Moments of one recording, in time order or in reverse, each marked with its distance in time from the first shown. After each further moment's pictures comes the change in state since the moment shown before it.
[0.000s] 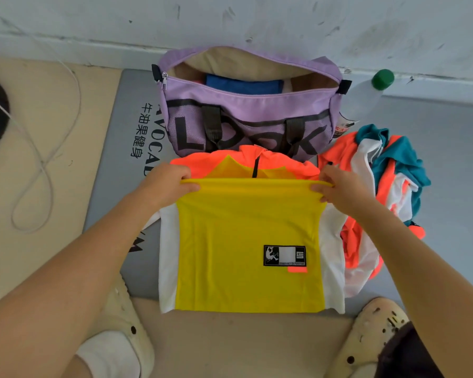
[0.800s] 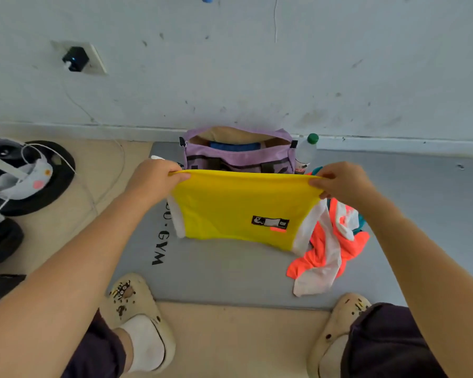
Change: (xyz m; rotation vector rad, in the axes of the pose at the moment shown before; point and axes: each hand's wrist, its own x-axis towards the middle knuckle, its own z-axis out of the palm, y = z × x) left_hand -0.139 0.087 -0.142 0.053 0.414 0.105; right_hand -0.154 -0.081 -0.132 -0.001 0.237 -0.066
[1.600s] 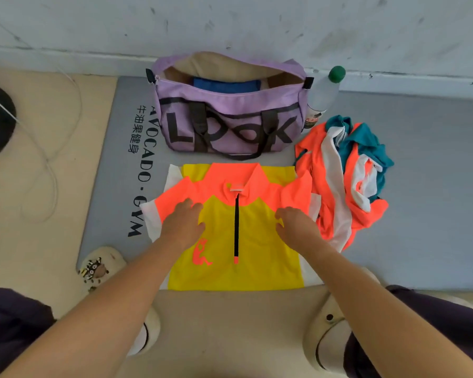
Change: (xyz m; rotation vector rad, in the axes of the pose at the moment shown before) left_hand -0.055 -0.027 0.236 0.130 -0.535 -0.176; right_hand -0.009 0.075 0.229 -0.312 -0.317 -0.018
